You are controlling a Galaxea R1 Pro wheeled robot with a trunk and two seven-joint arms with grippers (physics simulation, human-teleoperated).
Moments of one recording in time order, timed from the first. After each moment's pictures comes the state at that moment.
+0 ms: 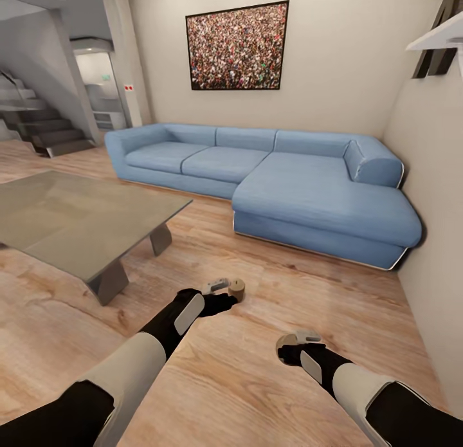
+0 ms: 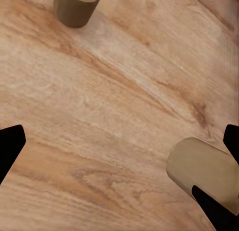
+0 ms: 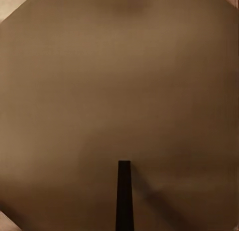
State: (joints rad) left arm -0.89 -0.17 -0.36 -0.53 0.73 0.55 0.17; right arm -0.85 0.03 0.63 -0.04 -0.73 0.19 -0.05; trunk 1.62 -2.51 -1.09
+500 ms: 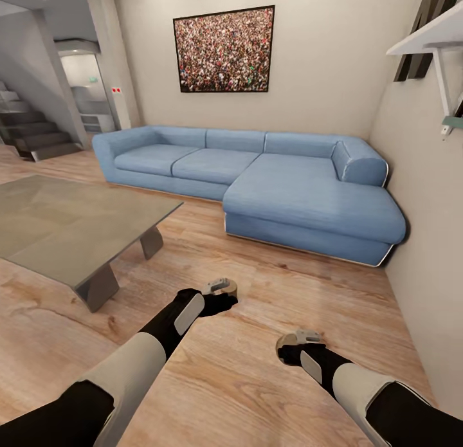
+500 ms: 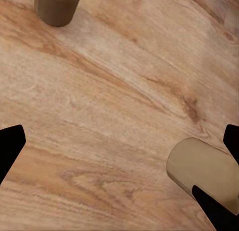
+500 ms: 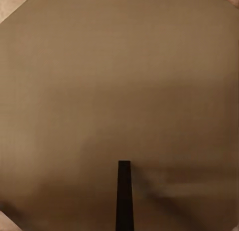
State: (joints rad) left arm -0.89 -0.17 -0.36 -0.53 0.73 0.55 0.17; right arm -0.85 0.03 0.63 -0.03 -0.72 0.19 -0.05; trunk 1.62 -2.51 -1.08
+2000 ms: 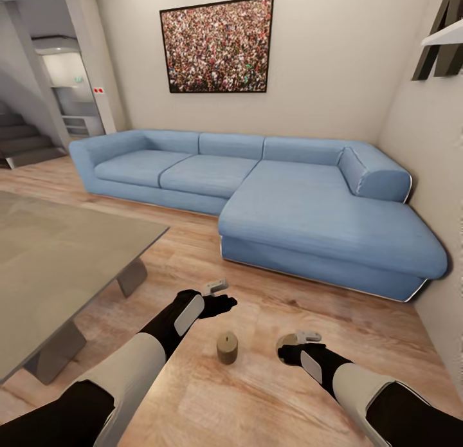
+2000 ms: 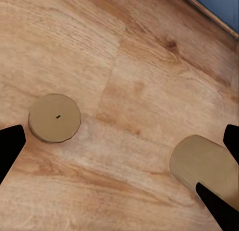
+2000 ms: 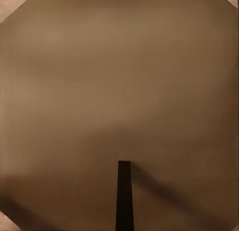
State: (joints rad) left arm -0.89 -0.17 -0.36 -0.51 0.73 0.55 0.17; right arm -0.85 0.03 0.63 -0.03 -0.73 0.19 -0.05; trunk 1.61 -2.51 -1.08
